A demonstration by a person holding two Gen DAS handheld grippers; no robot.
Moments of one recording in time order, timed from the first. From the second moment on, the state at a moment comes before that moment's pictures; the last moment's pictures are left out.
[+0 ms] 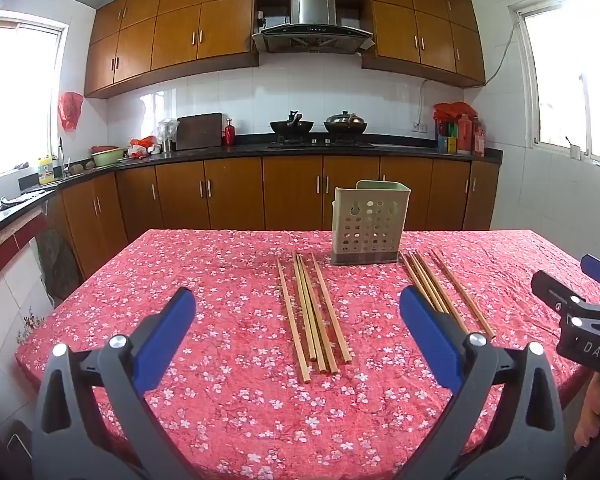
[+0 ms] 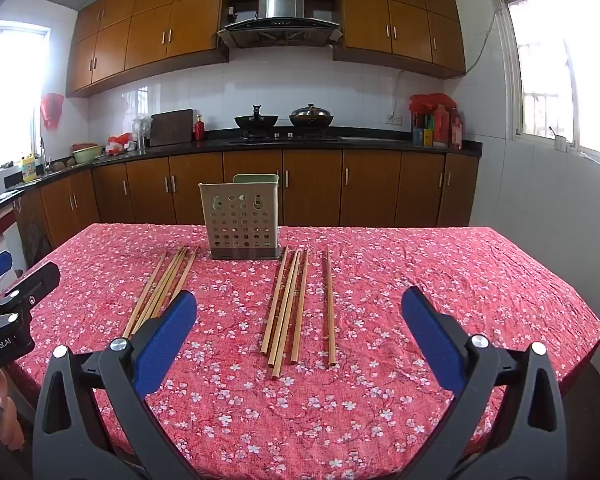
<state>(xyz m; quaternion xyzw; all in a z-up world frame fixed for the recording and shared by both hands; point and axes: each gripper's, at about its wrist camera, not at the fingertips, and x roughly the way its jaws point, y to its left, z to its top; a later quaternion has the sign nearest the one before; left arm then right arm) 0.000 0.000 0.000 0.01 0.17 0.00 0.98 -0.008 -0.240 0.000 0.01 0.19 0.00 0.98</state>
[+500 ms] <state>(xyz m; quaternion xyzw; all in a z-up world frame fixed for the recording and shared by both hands) -0.004 -0.004 0.008 0.01 0.17 0.00 0.98 -0.008 -0.239 0.000 0.01 0.19 0.00 0.98</state>
